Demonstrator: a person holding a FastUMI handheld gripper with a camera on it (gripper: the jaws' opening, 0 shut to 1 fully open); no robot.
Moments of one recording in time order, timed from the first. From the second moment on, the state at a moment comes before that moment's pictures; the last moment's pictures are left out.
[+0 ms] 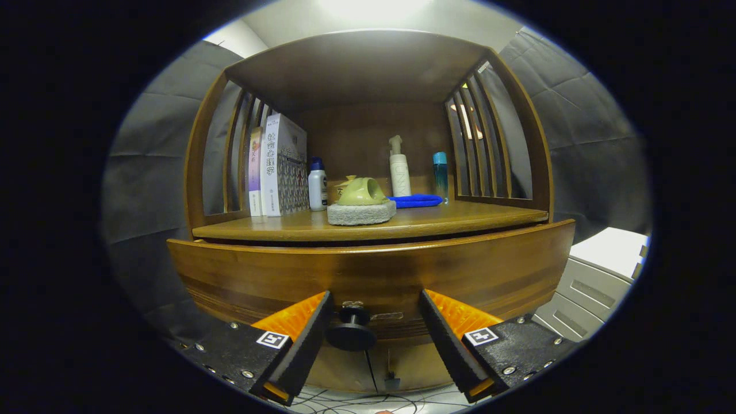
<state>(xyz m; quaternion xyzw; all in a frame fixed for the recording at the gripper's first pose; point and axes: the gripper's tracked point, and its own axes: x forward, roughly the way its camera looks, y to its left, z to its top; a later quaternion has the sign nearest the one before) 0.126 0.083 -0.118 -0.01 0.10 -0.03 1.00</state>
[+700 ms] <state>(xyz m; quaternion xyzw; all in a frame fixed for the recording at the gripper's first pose) 0.159 0.087 -0.121 -0.01 0.10 -0.04 0.99</state>
